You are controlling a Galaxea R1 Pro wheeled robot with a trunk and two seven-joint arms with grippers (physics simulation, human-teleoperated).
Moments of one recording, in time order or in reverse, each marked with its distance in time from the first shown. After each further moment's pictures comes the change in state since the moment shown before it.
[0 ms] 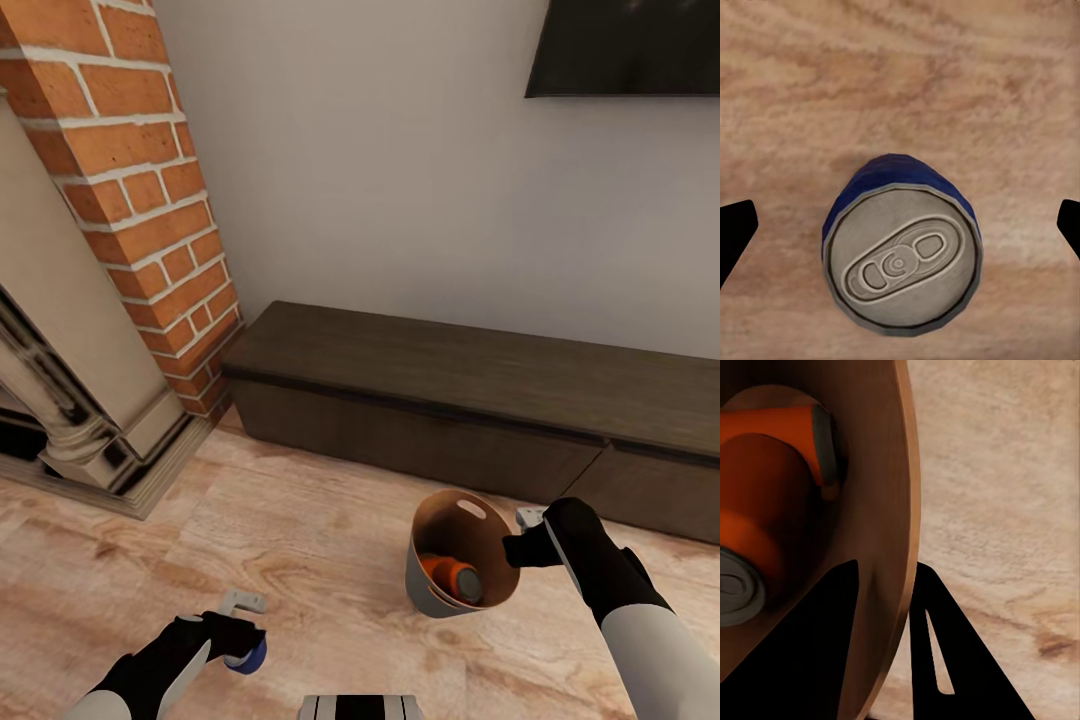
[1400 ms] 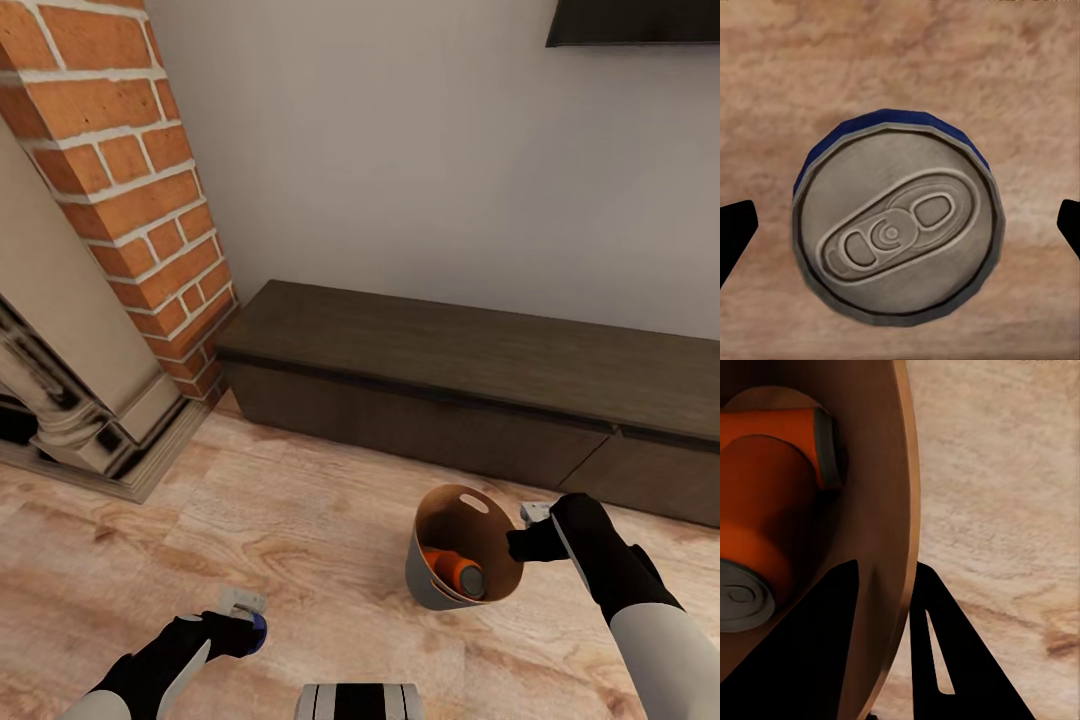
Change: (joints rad) left arm 0.000 0.000 0.007 0.000 0.000 0.000 0.004; right arm -0.001 -0.025 0.006 -0.029 -0.007 0.004 0.045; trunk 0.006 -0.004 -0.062
